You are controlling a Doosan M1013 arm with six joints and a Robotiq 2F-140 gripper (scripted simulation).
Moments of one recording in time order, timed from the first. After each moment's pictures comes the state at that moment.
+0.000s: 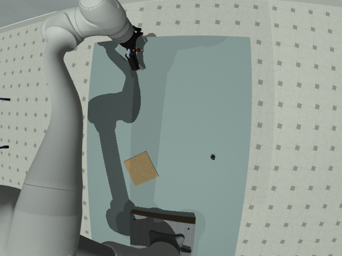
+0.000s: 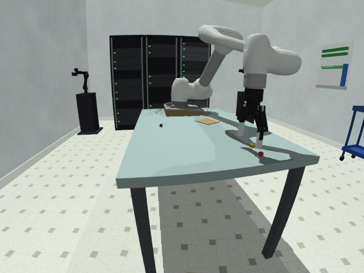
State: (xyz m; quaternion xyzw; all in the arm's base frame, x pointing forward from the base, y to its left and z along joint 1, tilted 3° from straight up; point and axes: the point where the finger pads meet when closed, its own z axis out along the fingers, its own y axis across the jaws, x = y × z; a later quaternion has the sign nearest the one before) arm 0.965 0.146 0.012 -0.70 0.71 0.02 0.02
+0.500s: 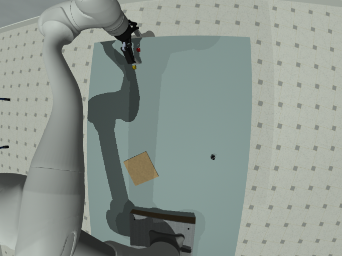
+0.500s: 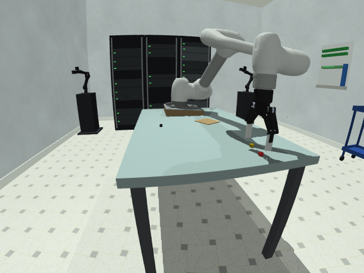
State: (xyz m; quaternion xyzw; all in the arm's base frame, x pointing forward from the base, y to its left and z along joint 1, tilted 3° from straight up) arm 0.997 0.168 0.013 -0.70 0.71 0.02 0.02
